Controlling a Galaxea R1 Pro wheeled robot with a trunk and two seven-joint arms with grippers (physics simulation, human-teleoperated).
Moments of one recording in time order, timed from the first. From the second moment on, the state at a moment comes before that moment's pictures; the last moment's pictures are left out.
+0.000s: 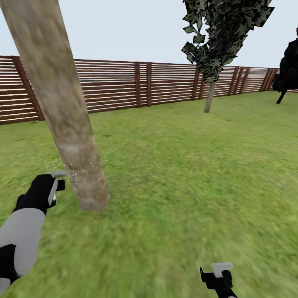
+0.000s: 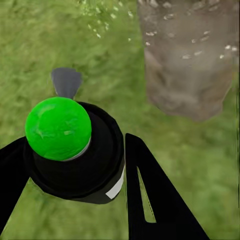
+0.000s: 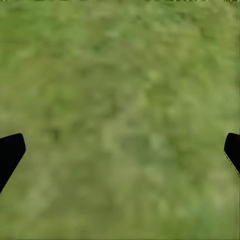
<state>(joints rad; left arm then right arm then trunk) -0.99 0.22 0.31 -0.71 -0.22 0.74 0.11 -0.50 -0.07 -0.04 -0.03 0.16 -0.46 -0.09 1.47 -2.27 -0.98</state>
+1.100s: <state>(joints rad) -0.92 0.22 0.27 -0.69 -0.23 0.73 0.12 -0.50 -0.07 -0.04 -0.03 0.16 -0.46 -0.09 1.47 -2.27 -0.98</state>
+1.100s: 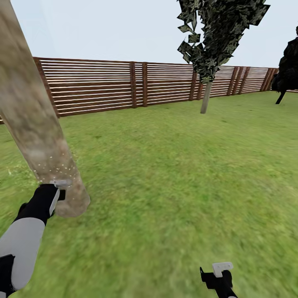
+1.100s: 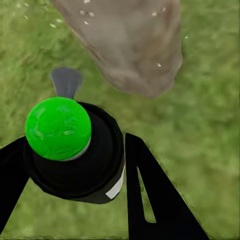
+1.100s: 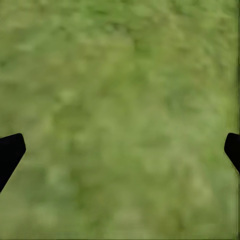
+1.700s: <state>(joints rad) -0.88 0.15 0.32 -0.69 -0.17 0.72 0.13 -0.50 -0.07 -0.04 -0.03 0.16 -0.46 -0.09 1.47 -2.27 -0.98</state>
